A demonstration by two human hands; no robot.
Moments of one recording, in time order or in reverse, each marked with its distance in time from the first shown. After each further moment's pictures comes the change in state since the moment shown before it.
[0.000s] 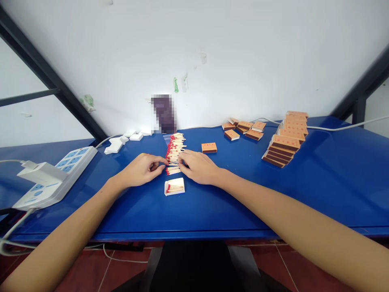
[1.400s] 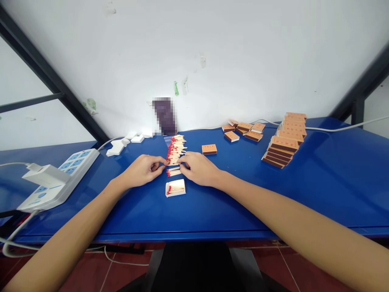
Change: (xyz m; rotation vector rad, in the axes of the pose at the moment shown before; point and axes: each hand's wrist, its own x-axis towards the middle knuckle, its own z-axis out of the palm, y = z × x) left_hand 0.000 -0.004 0.000 0.029 0.024 -0.025; right_hand 0.002 0.000 0.003 0.021 0.060 -0.005
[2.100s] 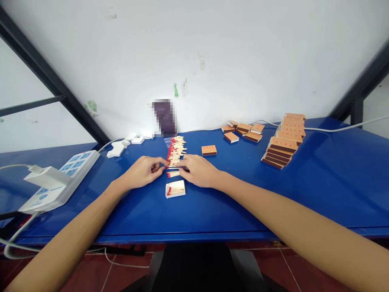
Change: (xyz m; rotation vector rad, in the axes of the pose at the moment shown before) left_hand -0.001 -0.001 0.001 -0.020 -0.003 0.002; right_hand -0.002 -0.003 -0.003 -0.035 -0.097 -0.028
